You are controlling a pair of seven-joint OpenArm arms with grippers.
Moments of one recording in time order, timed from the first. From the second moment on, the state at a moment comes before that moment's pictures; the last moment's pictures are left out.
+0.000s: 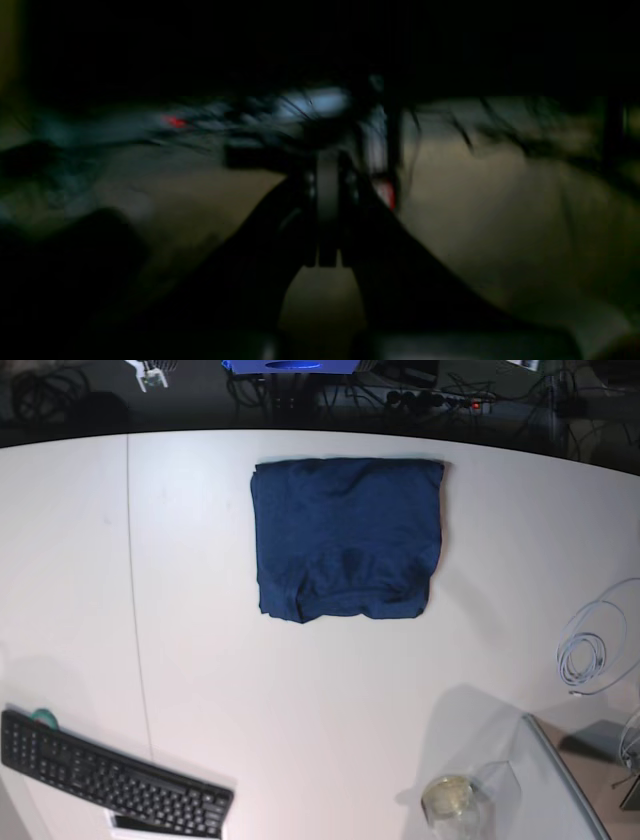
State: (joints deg) left arm 45.2 -14.4 -19.8 58.7 2.4 -40.6 -9.9; right arm -37.6 28.3 -36.4 89.2 27.1 -21.5 -37.4
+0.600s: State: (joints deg) left arm 8.4 -13.5 18.0 1.3 9.3 -19.3 -26.7; right arm -9.8 4.0 -43.7 0.0 27.1 -16.5 21.3
